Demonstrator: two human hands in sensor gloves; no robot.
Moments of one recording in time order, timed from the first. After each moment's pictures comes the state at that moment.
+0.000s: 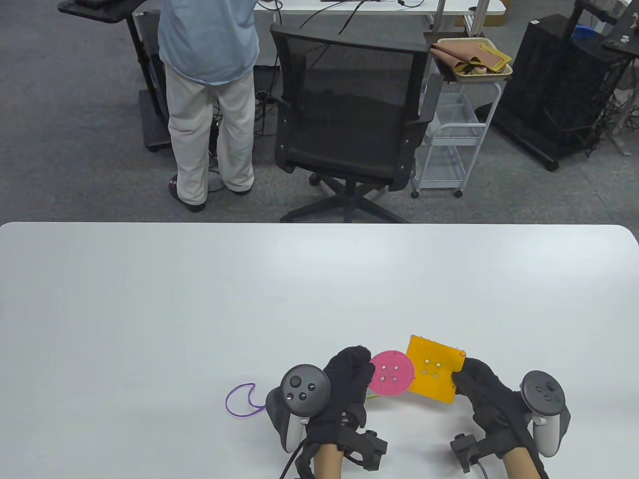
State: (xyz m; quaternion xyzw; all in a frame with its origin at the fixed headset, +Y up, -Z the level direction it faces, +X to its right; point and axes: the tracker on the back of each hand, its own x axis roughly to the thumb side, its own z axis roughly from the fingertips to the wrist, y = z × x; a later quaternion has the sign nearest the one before) left_hand -0.028 -0.693 -0.278 0.04 -0.06 0.53 0.84; right_hand 0.294 -0.749 -0.297 -0.06 0.02 0.81 0.59
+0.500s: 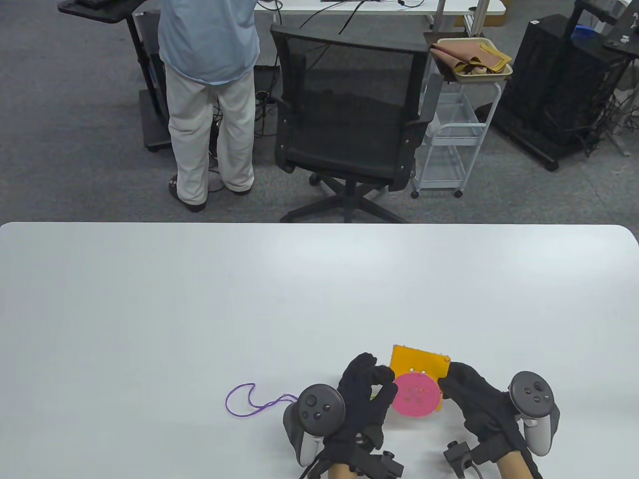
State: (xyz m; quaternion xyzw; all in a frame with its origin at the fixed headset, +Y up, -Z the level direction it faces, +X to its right) left_hand 0.000 -0.722 -0.265 0.03 -0.12 0.58 0.81; right_hand 0.275 -0.743 -0.294 0.02 0.04 0.81 0.59
